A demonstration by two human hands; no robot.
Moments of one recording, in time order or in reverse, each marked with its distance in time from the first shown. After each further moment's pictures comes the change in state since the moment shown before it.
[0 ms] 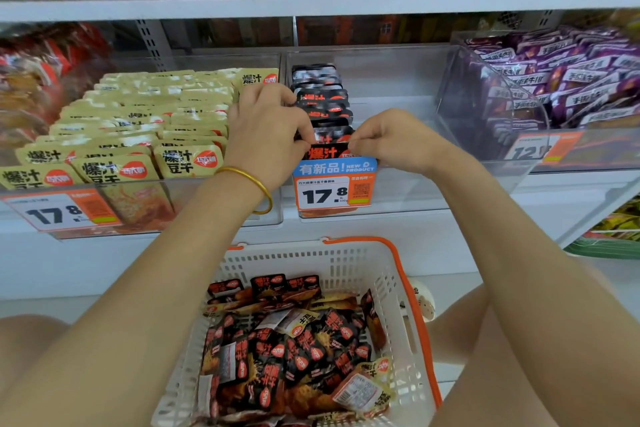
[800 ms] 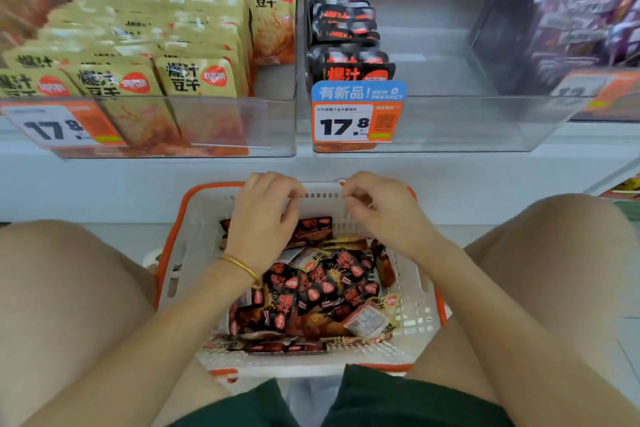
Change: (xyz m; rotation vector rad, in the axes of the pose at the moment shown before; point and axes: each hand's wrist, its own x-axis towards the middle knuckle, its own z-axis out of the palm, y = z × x) left_hand -0.150 -0.039 0.093 -0.304 0.000 -0.040; right_hand -0.080 0.067 0.125 -0.130 0.050 -0.093
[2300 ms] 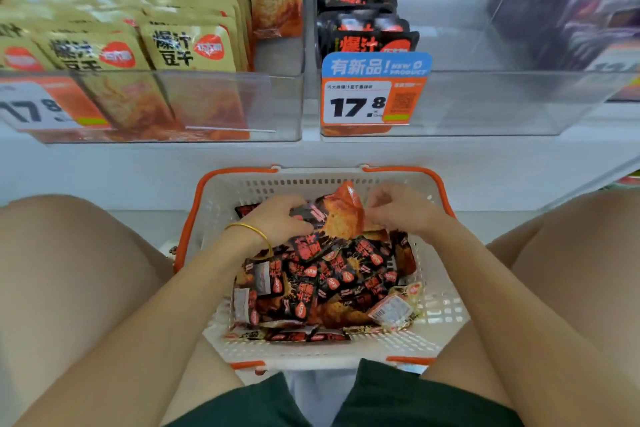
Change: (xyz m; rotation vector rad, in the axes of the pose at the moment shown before) left_hand 0.010 -0.021 0.023 -0.314 -0.786 -0.527; right_hand 0.014 0.059 0.025 0.207 -0.337 0.505
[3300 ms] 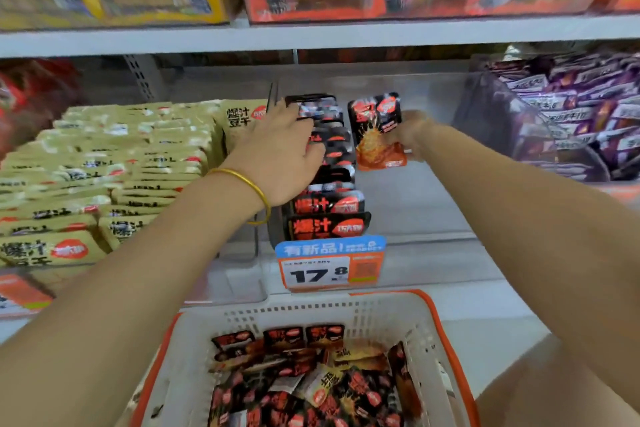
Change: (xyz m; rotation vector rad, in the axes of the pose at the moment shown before) left_hand 0.045 0.198 -0.142 0.733 0.549 0.322; right_hand 0.135 -0.129 -0.223 0.316 0.436 0.008
